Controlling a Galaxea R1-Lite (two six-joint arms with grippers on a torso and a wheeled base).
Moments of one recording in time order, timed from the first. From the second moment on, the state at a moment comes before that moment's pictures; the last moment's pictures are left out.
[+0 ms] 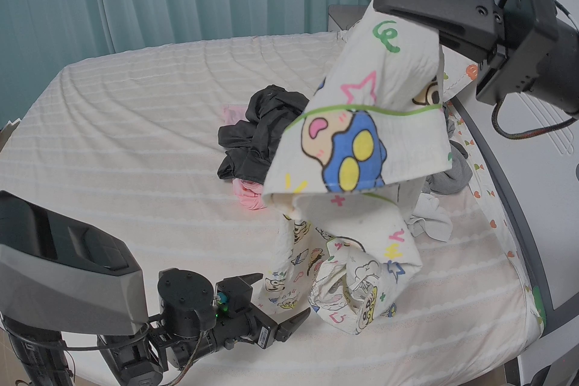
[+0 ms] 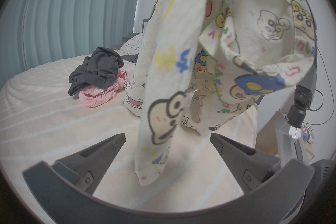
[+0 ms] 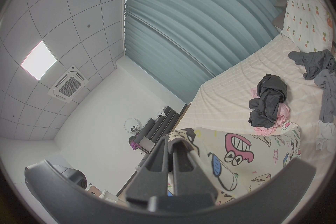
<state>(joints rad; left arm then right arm) -0.75 2.15 -0.25 -1.55 0.00 -0.02 0.78 1.42 -1.27 -0.21 0.38 0.68</state>
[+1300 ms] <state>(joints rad) -0.65 1.98 -0.49 -1.49 0.22 -0.35 0.41 1.20 -1.01 -0.22 0.45 0.75</state>
